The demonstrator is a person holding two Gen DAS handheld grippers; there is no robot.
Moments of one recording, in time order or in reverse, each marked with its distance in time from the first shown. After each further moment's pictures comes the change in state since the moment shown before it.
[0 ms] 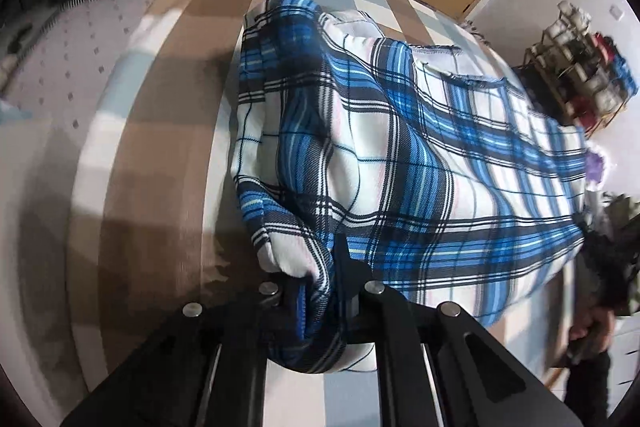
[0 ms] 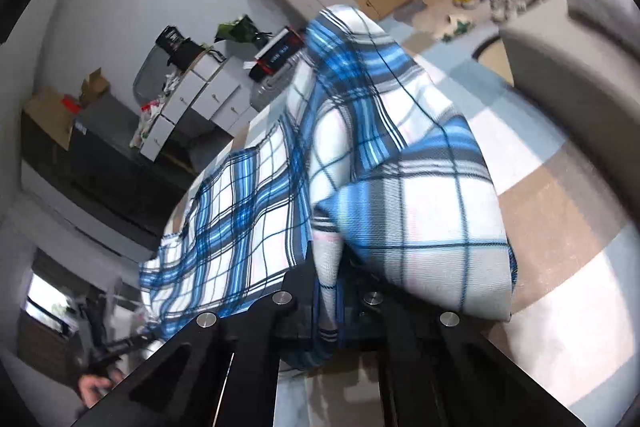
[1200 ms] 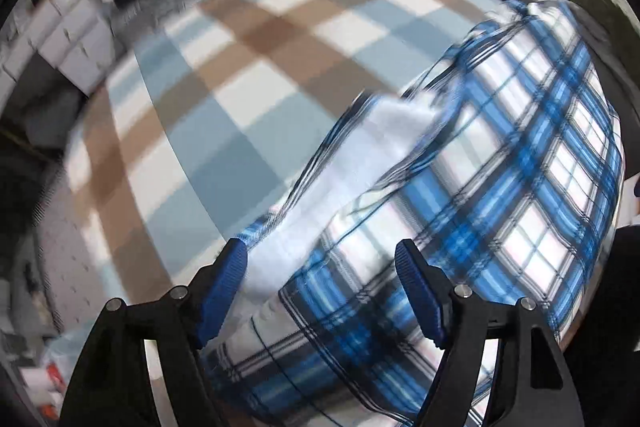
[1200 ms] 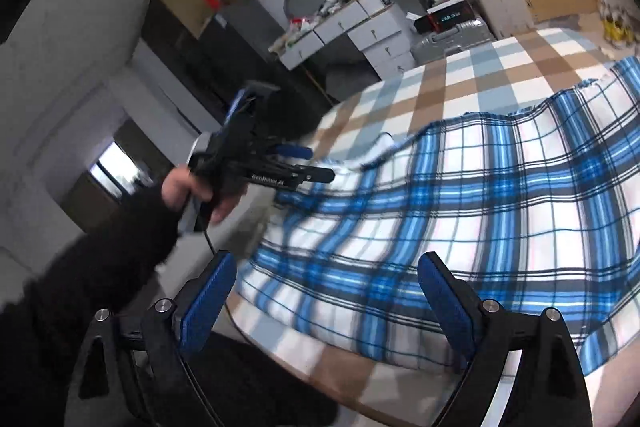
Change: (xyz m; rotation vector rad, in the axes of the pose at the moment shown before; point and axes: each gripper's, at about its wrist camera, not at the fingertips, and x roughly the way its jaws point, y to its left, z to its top) left arm 0.026 -0.097 0.027 0.726 0.195 0.133; right arm -0.057 0.150 -0.124 -0.383 0.176 0.377
